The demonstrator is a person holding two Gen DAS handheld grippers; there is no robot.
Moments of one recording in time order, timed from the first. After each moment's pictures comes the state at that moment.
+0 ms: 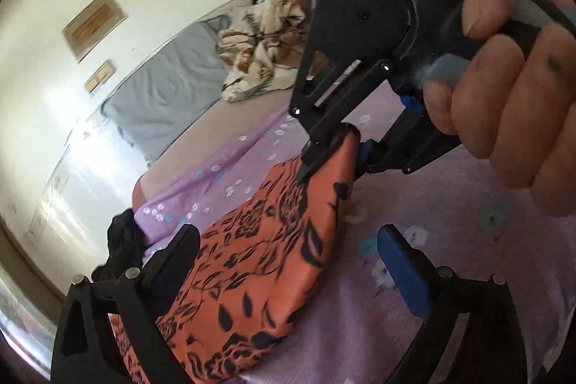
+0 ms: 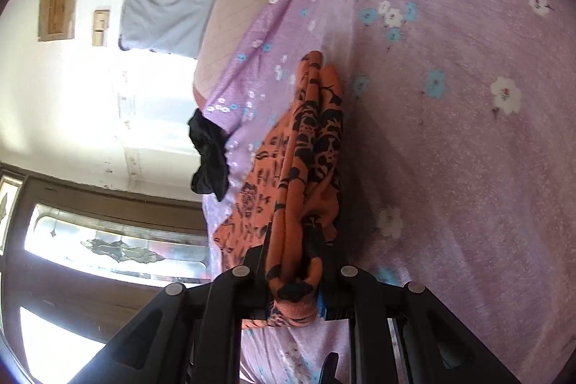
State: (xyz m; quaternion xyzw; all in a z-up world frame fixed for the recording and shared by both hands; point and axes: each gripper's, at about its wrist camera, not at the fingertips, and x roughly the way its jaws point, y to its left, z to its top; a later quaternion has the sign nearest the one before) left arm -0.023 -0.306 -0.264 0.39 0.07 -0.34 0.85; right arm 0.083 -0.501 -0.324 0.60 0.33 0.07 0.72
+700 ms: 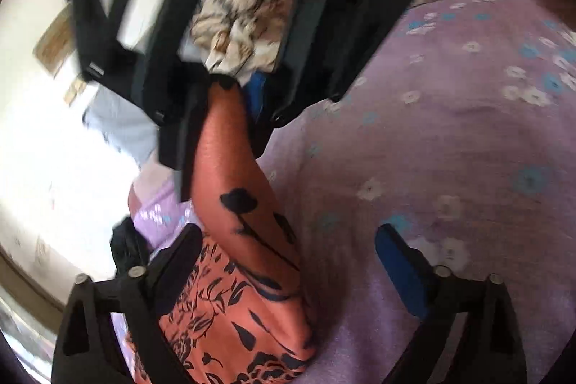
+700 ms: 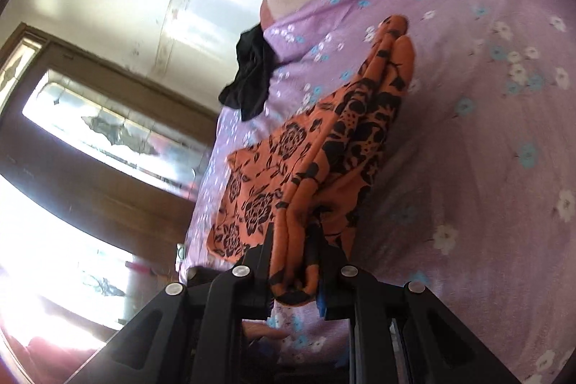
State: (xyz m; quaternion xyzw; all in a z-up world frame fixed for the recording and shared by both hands) left arm 0.008 -0.326 -0.270 0.45 0.11 -0.33 0.82; right arm 0.119 -0.454 -0.249 0.40 0.41 0.22 0.79
